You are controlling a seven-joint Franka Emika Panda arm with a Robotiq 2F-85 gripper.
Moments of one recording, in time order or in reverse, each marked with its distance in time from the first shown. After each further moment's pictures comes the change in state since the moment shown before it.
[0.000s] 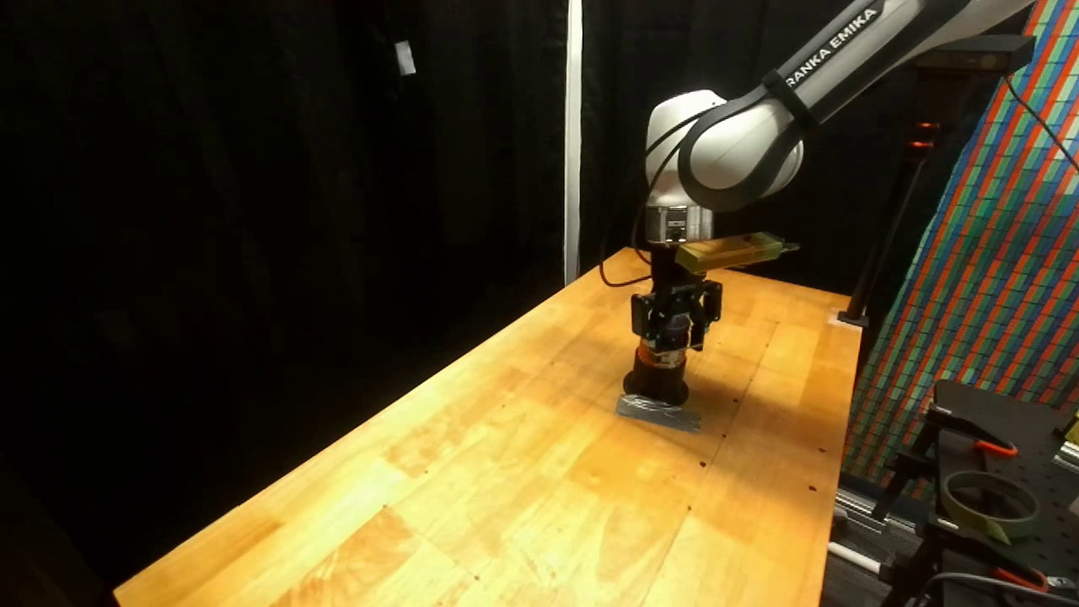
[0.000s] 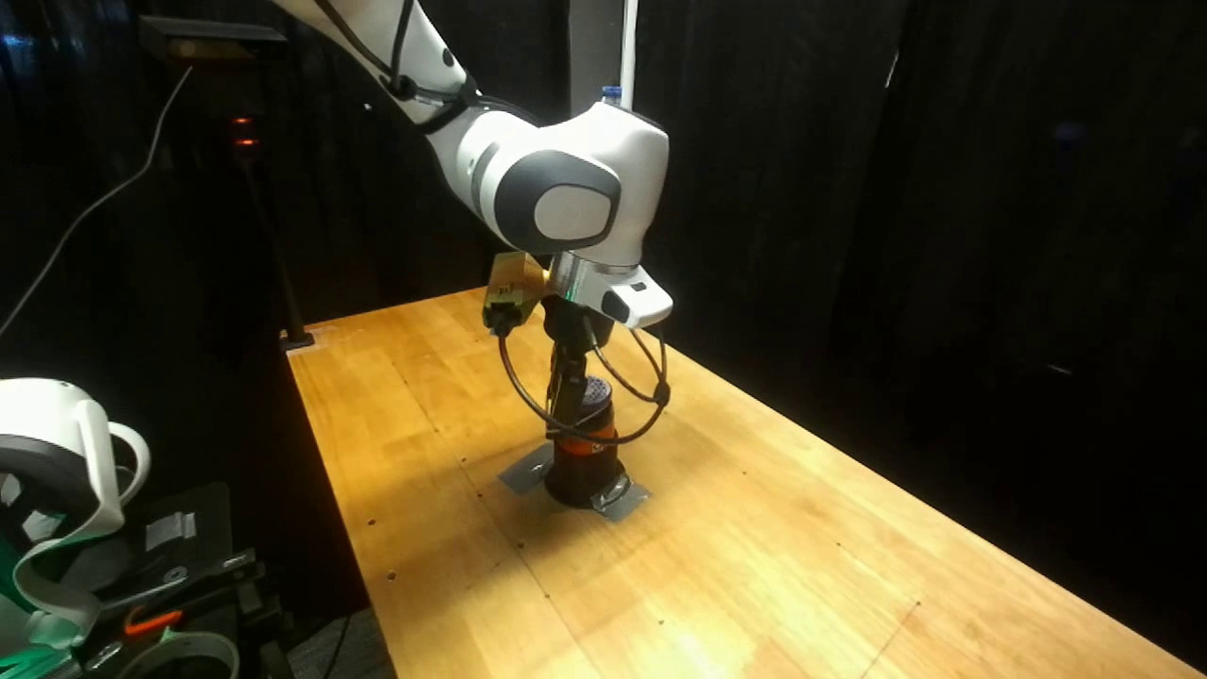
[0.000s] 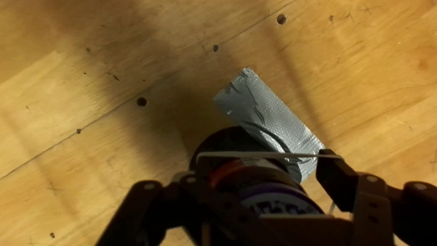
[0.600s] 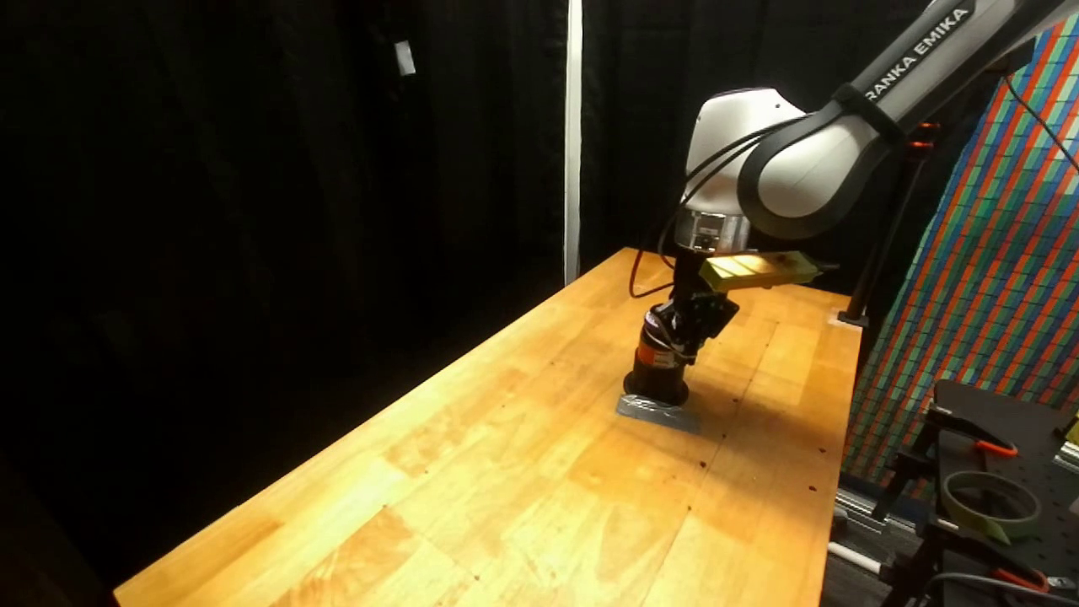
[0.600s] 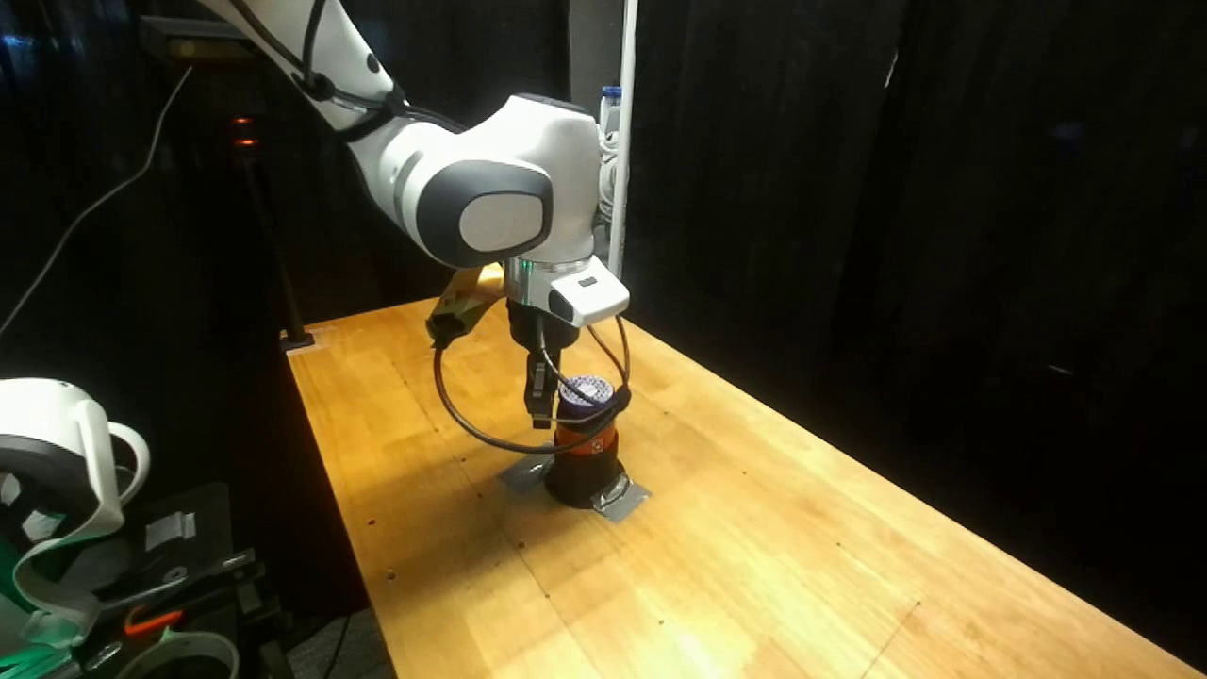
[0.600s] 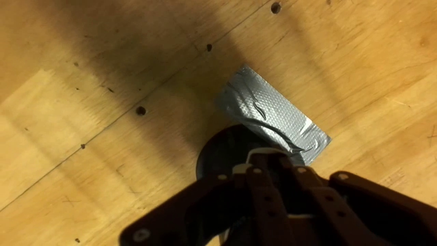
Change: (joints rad) arm 0.042 -0.124 -0.004 -0.222 -0.061 0.263 0.166
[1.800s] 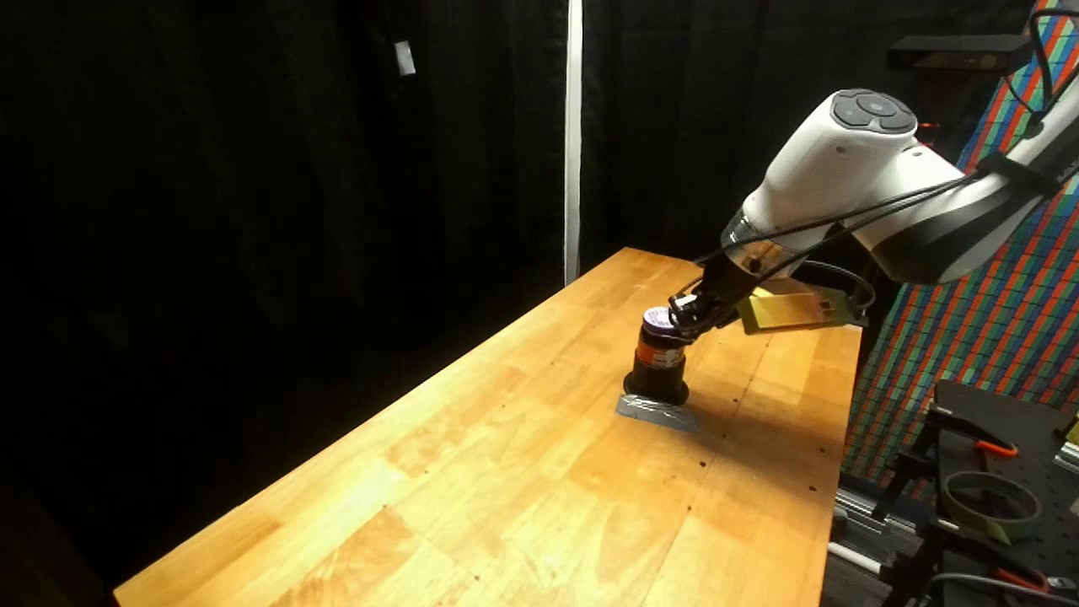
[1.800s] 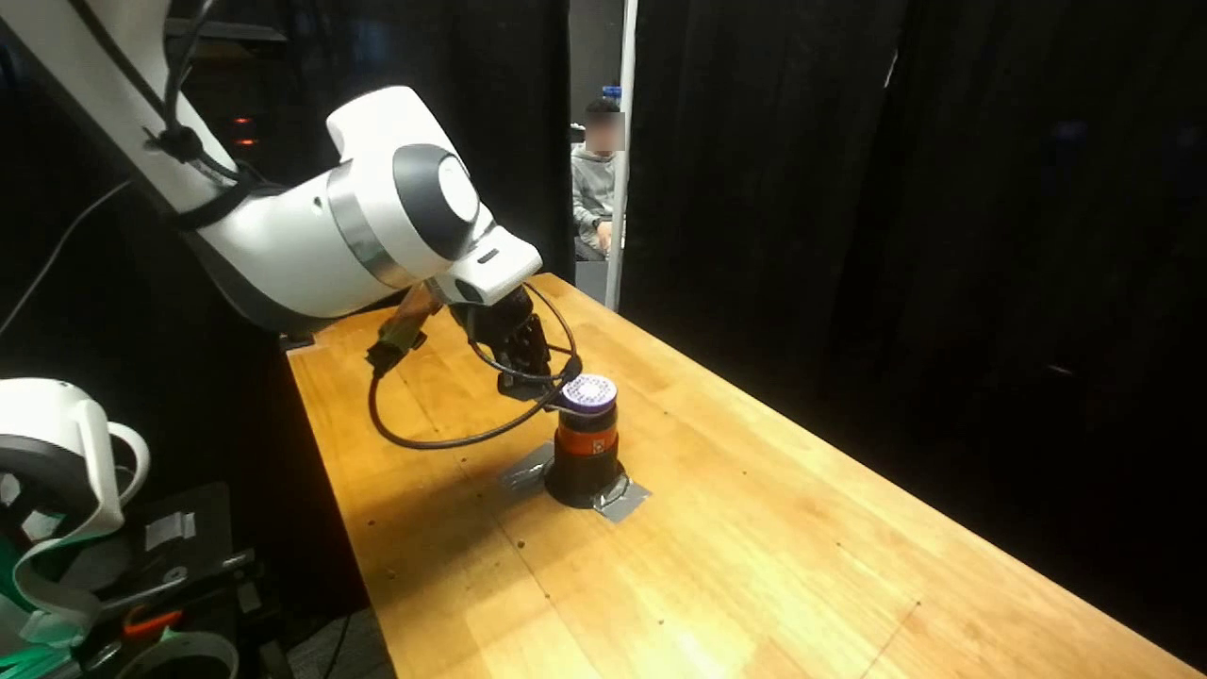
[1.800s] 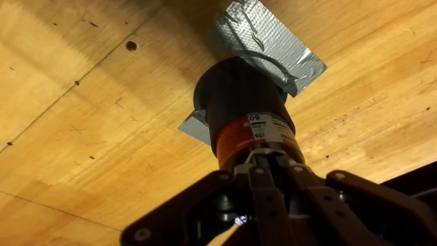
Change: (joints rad) arm 0.233 -0.118 -0.261 -0.200 -1.089 0.377 1.025
